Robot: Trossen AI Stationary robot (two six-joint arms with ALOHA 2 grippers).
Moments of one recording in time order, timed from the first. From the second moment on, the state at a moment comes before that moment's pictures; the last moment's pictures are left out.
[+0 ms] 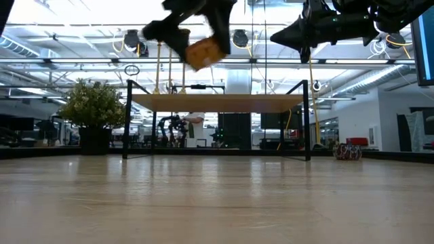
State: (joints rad) left arm -0.21 1.87 1.69 -0.98 -0.35 -1.07; right arm -0.58 0.97 0.61 0.36 -0.37 0.22
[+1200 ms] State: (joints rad) left arm 0.10 1.90 1.94 -0.74 -0.55 -0.48; right arm -0.60 0.97 0.61 0.21 -0.37 0.14
